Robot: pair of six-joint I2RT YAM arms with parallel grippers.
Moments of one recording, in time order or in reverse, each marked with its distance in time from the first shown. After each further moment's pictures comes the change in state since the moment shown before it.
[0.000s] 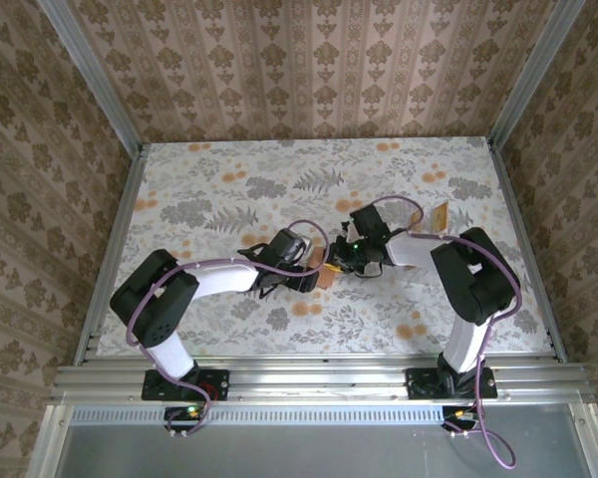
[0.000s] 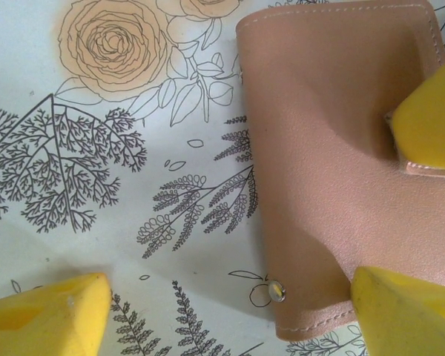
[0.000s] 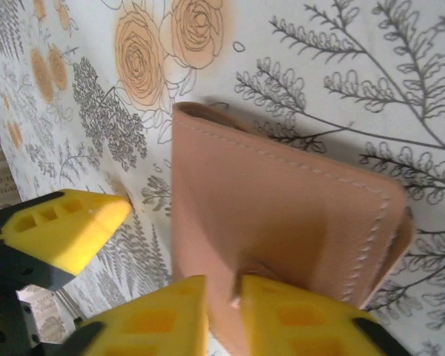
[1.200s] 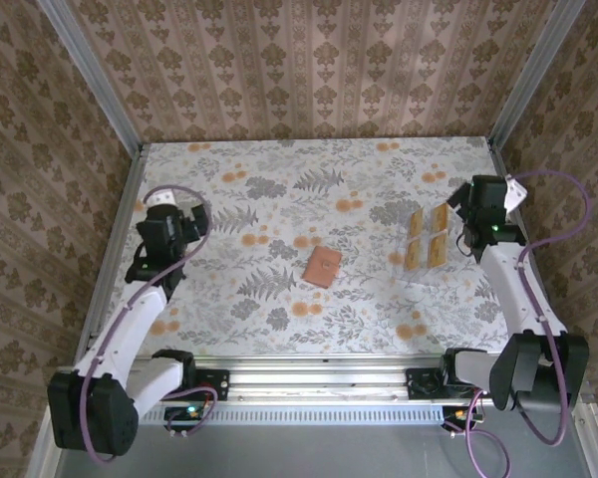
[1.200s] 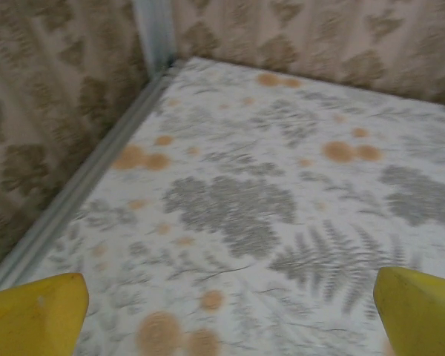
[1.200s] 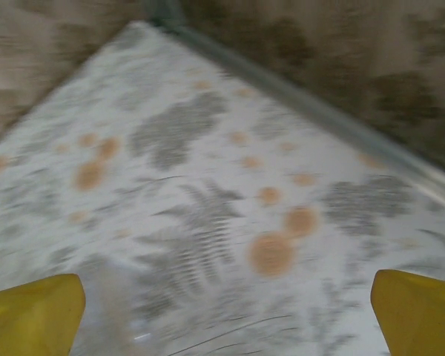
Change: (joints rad) left arm 0.697 -0.698 -0.185 0.023 -0.311 0.090; right arm -0.589 -0.599 -0.049 -0.298 0.990 -0.219
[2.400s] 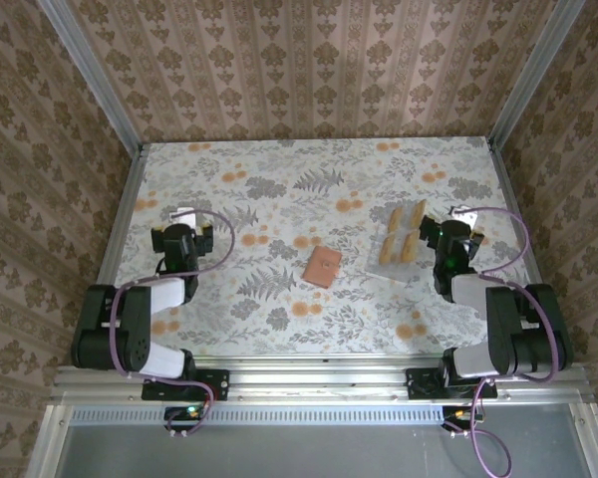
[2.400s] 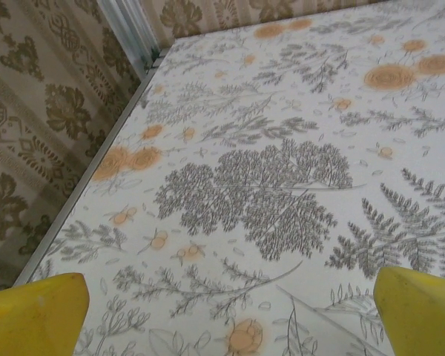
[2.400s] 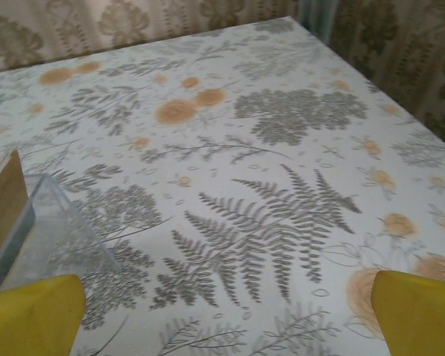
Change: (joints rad) left arm 0.023 0.494 -0.245 0.824 0.031 0.323; right arm 0.156 0.232 -0.488 1.040 -0.121 -0.452
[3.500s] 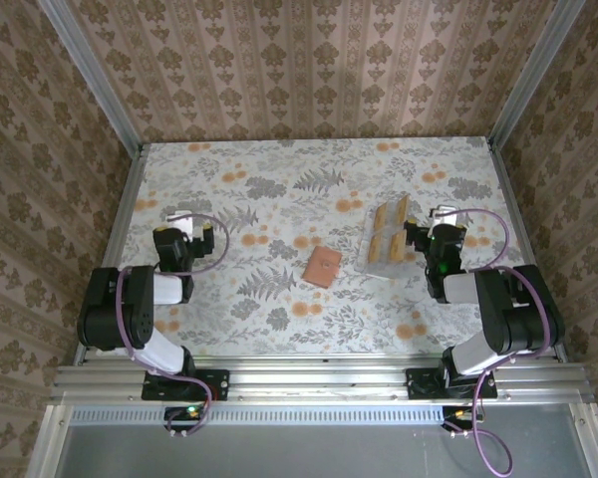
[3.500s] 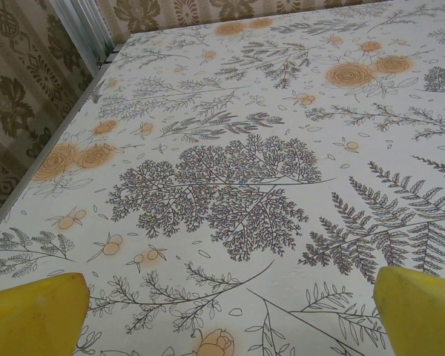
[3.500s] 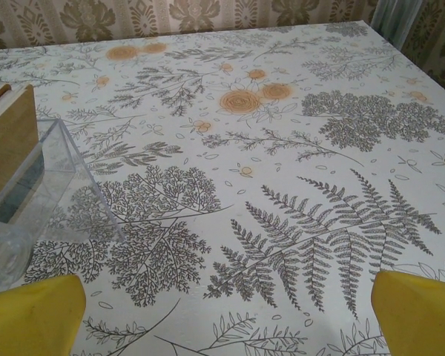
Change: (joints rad) left arm 0.083 0.081 -0.026 0.110 0.199 -0.013; right arm 0.024 0.090 -0.022 0.147 -0.100 -0.088
